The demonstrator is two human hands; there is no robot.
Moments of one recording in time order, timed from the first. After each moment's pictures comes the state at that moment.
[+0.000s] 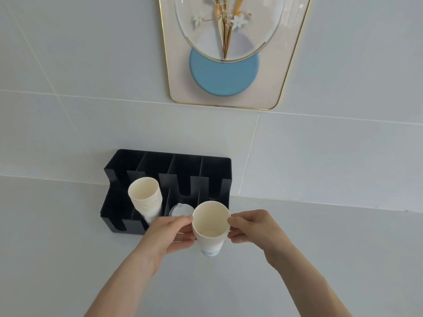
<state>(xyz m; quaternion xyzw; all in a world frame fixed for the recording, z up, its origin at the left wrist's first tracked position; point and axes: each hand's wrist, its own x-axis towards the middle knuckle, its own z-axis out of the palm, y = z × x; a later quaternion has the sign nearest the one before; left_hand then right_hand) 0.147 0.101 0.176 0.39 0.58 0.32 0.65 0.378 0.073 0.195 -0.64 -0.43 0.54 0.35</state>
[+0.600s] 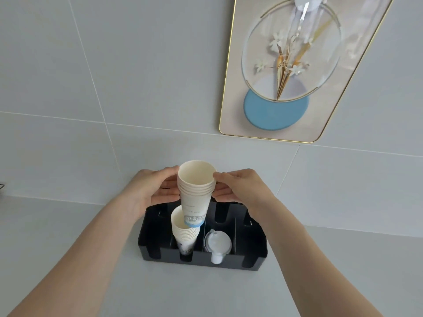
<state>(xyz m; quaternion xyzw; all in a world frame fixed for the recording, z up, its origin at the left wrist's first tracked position) -0.007 0.232 0.288 0.41 0.55 0.41 0.60 0.218 0.193 0.303 -0.59 -0.45 0.51 0.43</state>
